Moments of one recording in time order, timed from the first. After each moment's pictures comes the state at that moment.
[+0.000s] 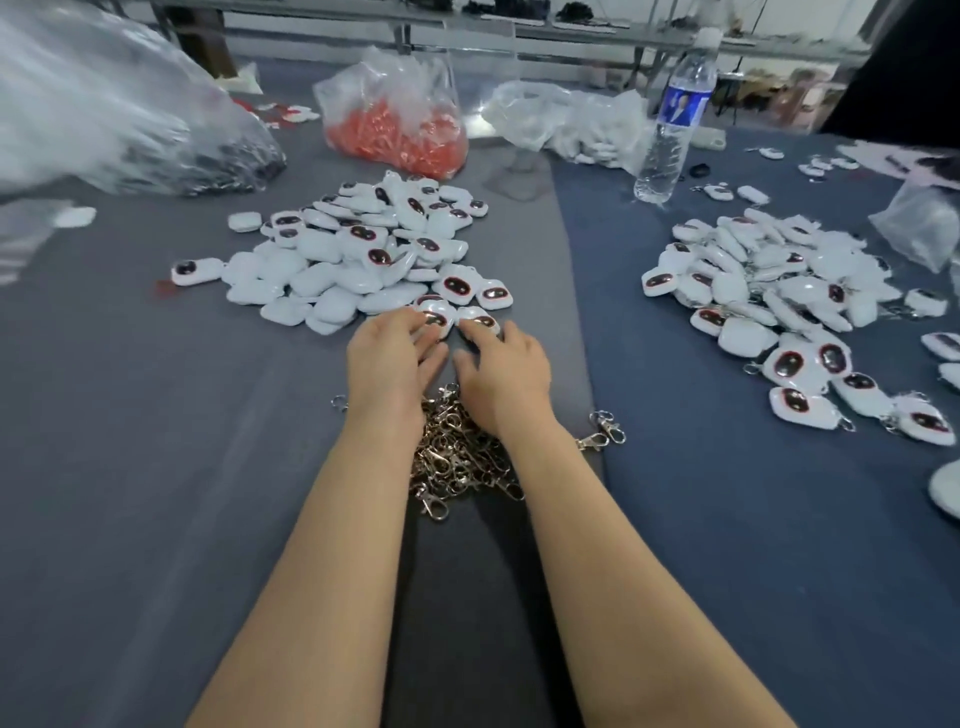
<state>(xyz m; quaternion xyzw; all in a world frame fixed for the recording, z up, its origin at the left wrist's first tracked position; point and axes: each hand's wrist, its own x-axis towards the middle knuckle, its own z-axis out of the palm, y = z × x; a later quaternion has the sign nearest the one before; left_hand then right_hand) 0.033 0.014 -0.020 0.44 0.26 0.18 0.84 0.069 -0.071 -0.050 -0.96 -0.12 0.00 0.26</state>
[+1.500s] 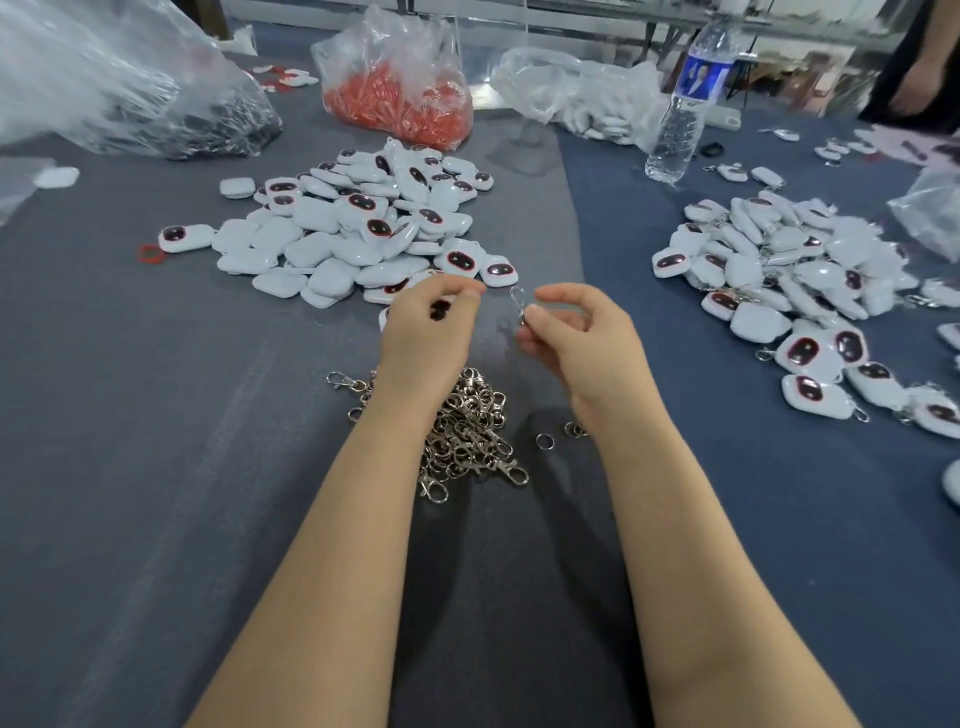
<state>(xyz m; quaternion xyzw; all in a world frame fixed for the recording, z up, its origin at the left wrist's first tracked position) 0.028 0.001 -0.021 0.75 0.15 0.17 0.63 0.058 -0.120 -0.026 -0.67 -0.02 0.02 0.74</state>
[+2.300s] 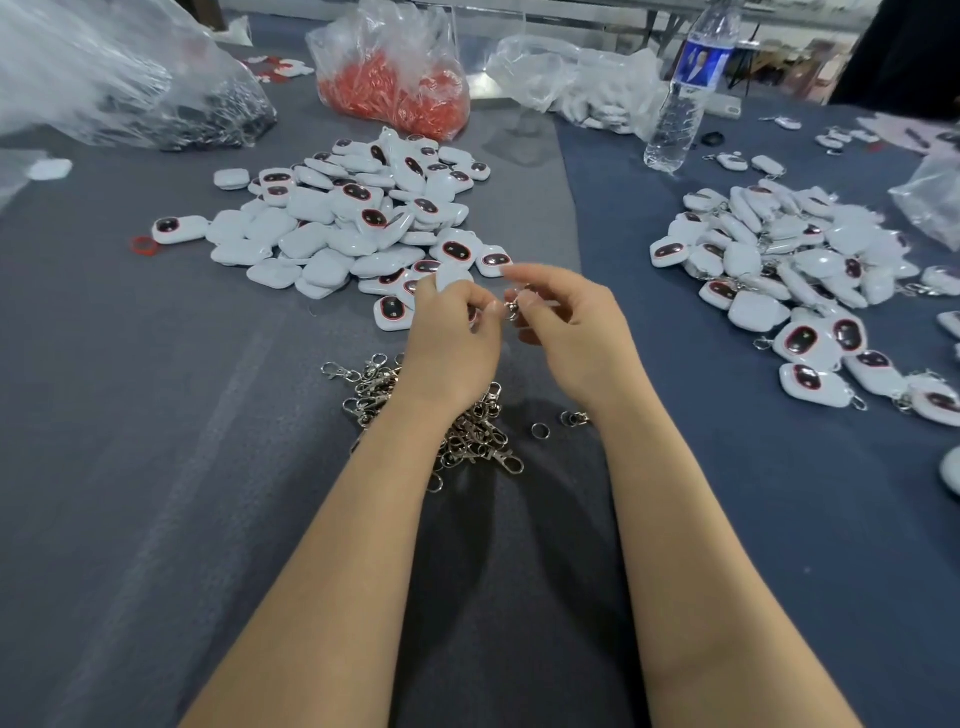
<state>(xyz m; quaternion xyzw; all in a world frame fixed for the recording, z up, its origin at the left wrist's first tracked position) 0.032 -0.011 -0.033 0.85 0.08 0.17 0.49 0.053 -0.124 -0.019 -0.82 -0.15 -0.03 0.56</state>
